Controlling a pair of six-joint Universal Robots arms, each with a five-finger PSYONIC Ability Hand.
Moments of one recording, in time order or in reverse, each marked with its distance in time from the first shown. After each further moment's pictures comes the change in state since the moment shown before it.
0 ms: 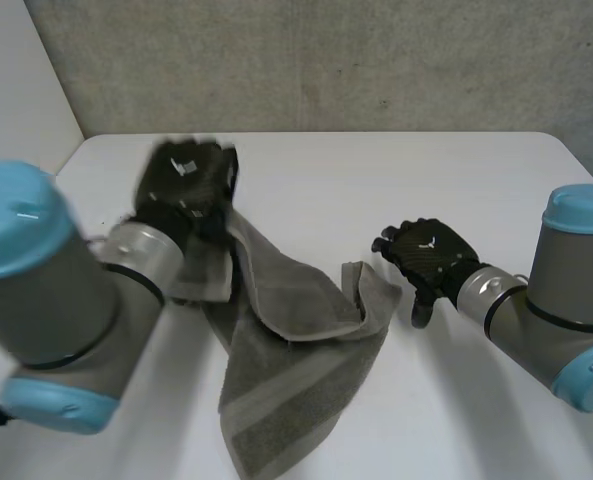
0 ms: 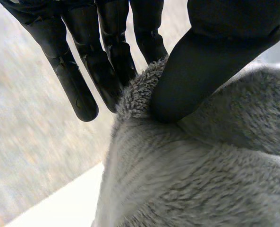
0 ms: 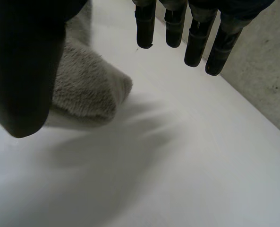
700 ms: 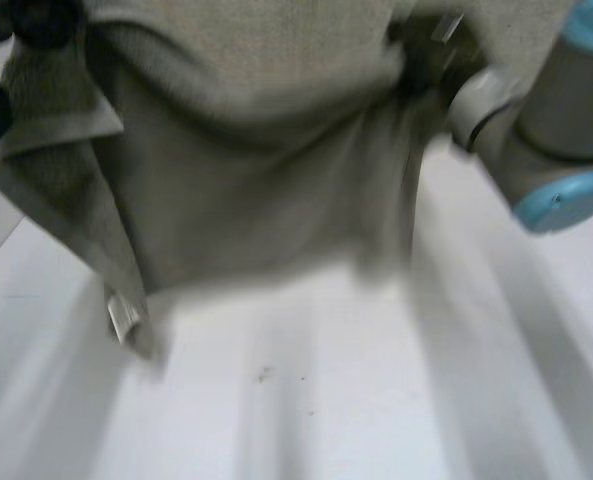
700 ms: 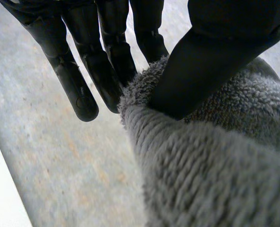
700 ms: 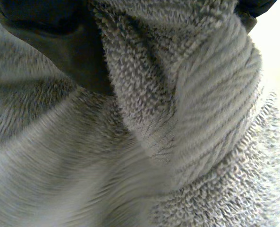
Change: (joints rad) left arm 0.242 0.310 0.146 -0.032 0.126 -0.003; right arm 0.076 0.134 -0.806 0.054 0.175 0.415; left_hand 0.004 0.002 0.003 0.001 0.001; right_hand 1.102 1.084 1.081 1.068 1.103
